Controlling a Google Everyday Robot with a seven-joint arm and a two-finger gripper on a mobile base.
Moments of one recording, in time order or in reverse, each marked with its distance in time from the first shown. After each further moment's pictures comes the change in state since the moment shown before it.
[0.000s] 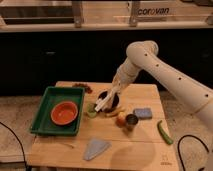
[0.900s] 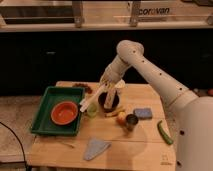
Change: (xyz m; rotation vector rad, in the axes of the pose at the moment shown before) arm -0.033 -0.044 0.050 -0.001 -0.229 -0.040
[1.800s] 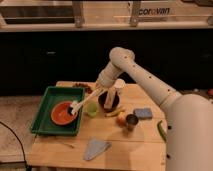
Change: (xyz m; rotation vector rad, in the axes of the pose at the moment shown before) arm -0.011 -0.003 0.054 -0.052 -0.071 0.014
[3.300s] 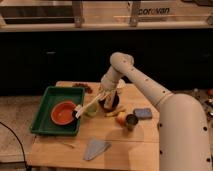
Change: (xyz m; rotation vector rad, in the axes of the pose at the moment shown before) arm 0.030 0.021 0.025 -0.066 -0.001 0.098
